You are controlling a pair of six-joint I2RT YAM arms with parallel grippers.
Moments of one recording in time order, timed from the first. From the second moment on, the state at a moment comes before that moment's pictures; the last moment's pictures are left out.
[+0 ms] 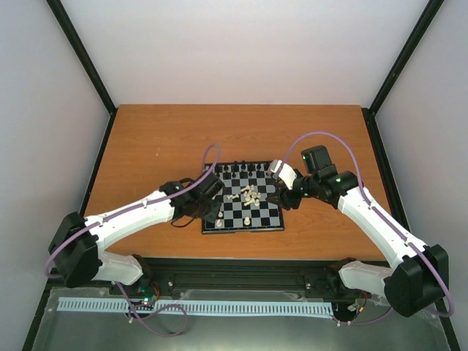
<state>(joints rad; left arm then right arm) -0.84 1.36 0.98 -0.76 -0.15 -0.44 0.43 1.17 0.95 -0.69 -0.56 -0.54</state>
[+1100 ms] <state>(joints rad) -0.87 1.40 0.80 -0.67 -0.11 -0.50 0.43 1.20 0.95 -0.69 -0.56 -0.54</state>
